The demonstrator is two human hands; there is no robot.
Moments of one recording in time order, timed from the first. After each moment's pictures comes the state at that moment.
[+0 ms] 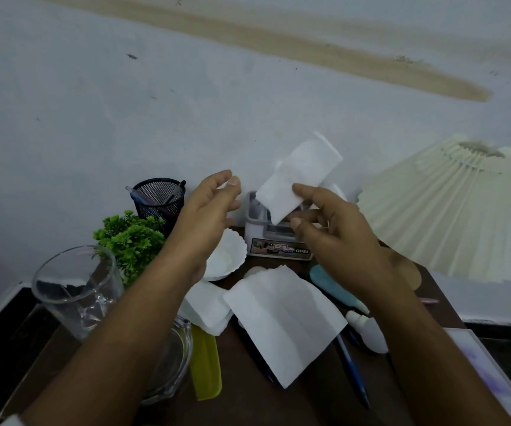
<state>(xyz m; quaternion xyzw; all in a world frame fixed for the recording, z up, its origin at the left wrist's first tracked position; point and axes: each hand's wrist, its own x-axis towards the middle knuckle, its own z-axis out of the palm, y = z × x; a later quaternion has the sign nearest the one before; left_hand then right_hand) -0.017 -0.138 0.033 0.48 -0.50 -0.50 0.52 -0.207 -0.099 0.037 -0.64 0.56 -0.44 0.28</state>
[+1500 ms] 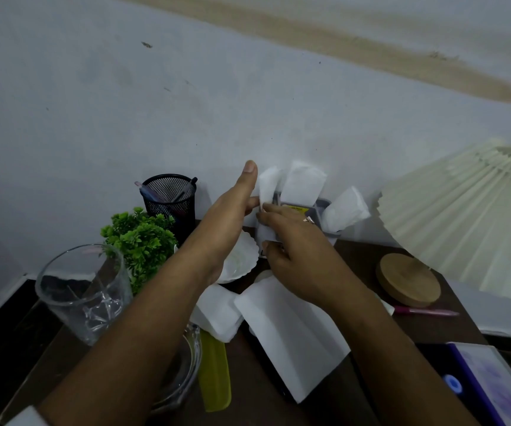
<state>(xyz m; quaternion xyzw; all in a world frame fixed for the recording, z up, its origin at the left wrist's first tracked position) -0.022 -0.152 0.028 0.48 -0.51 -0.57 0.43 -0.164 -0.130 0.009 -0.78 0.58 -0.21 0.10</state>
